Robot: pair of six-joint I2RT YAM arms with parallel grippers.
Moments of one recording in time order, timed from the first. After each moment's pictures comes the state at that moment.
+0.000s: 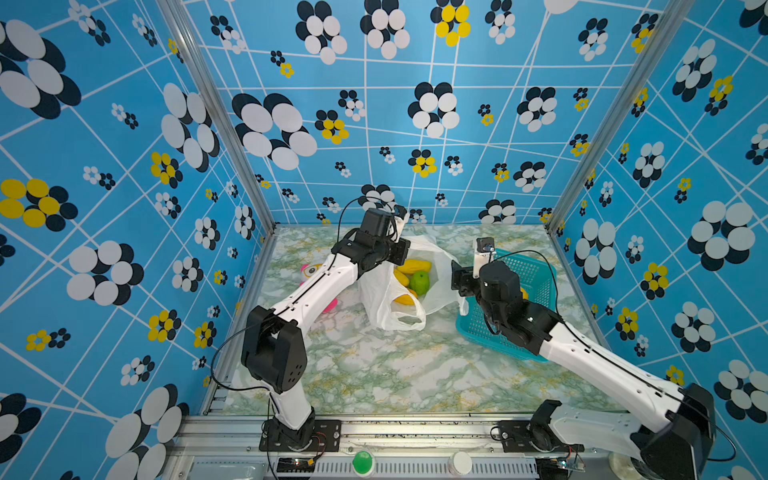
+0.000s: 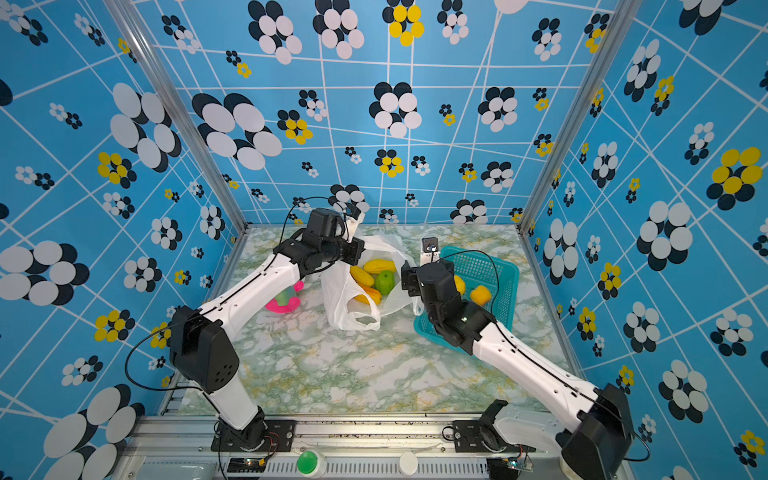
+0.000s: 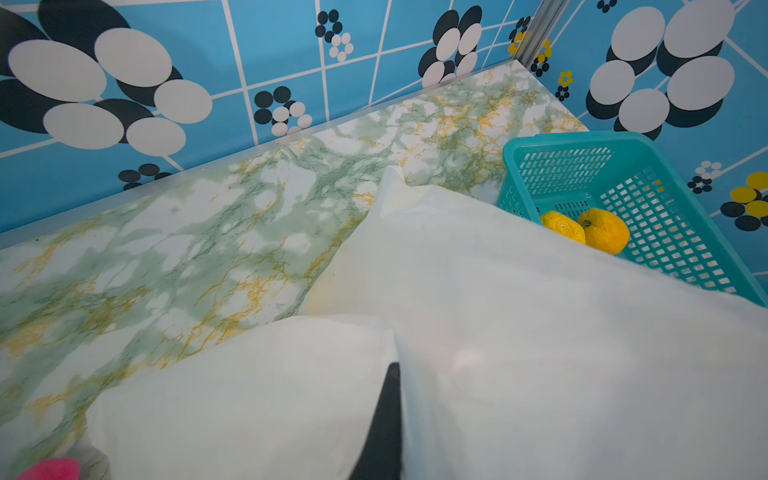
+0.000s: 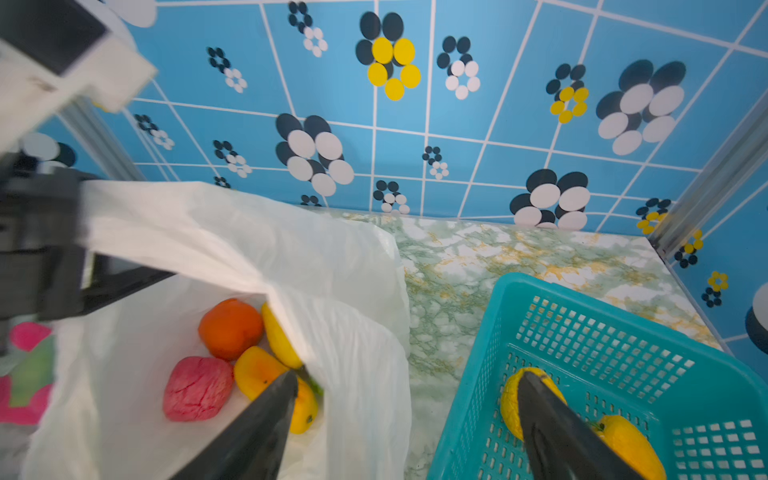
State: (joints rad) left arm -0.49 1.74 1.57 -0.44 0.21 -0.09; right arm 0.76 1.09 0.95 -0.14 0.57 0.16
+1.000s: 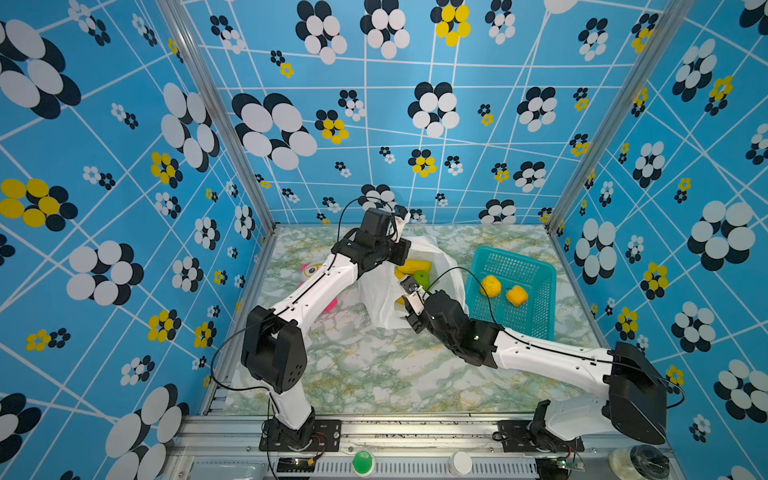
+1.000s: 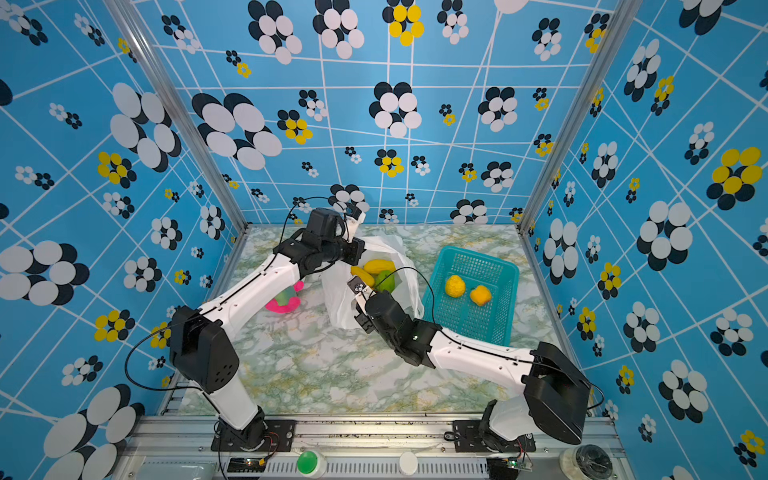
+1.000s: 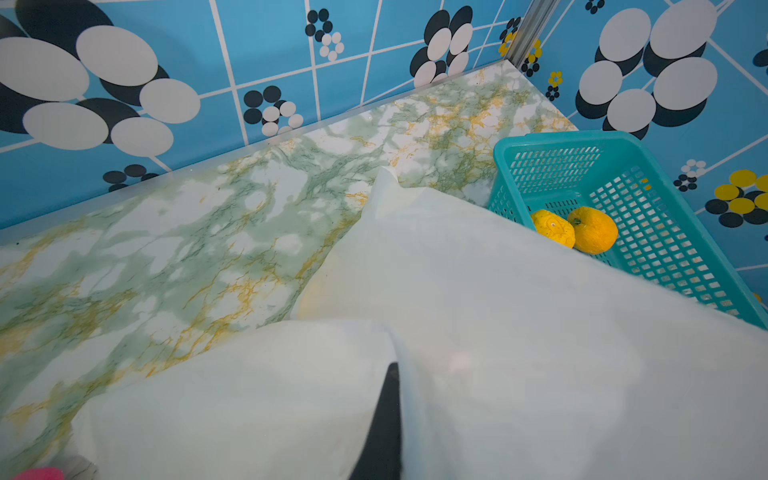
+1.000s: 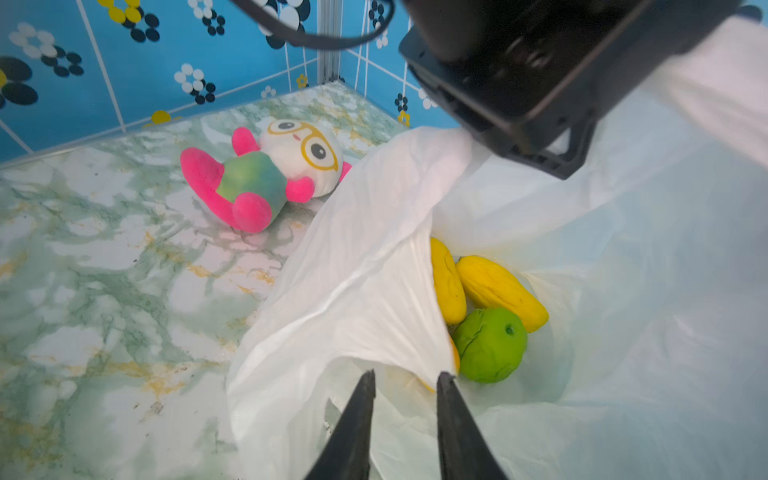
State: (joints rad) left arm -0.49 1.74 1.57 -0.44 0.23 -0.09; right arm 1.01 1.38 0.90 0.11 0.45 -0.08
